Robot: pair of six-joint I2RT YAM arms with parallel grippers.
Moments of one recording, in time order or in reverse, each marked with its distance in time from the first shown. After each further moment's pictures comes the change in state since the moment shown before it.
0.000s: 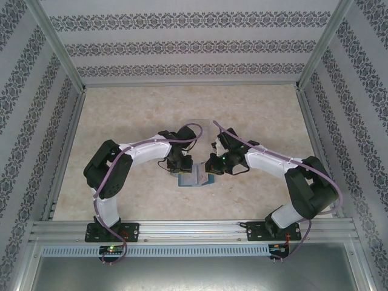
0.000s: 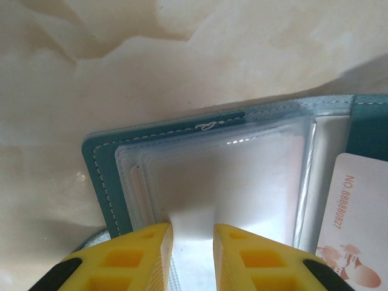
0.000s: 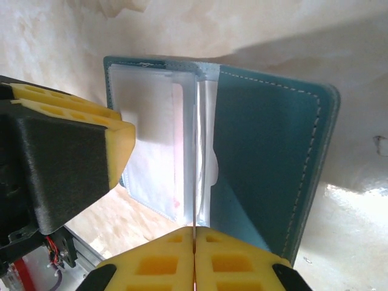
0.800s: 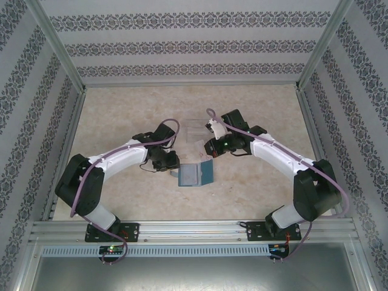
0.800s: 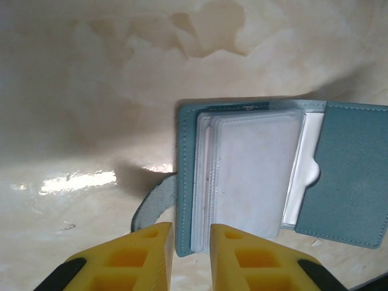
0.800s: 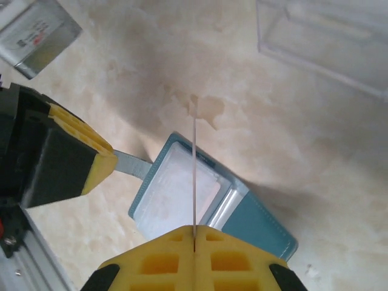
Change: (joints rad) left arm 0.138 -0.289 -0.233 0.108 0.068 -0.063; right arm -0.062 -0.023 0.226 -0.084 0.050 -0.575
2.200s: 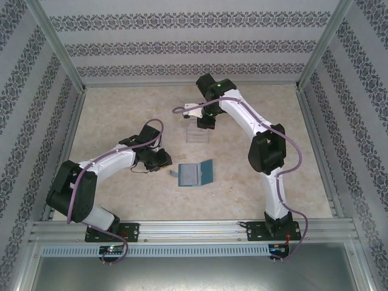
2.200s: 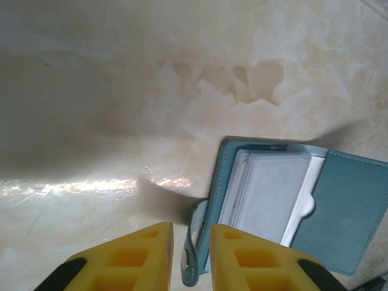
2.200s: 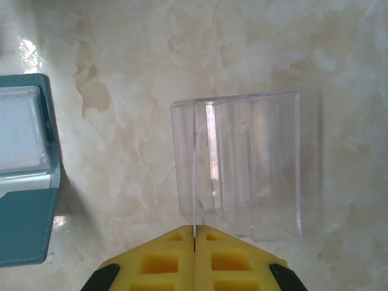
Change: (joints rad) left arm 0.134 -0.080 -0.146 0.146 0.068 -0.072; right arm 0.001 0.721 1.102 -0.737 0.246 -1.042
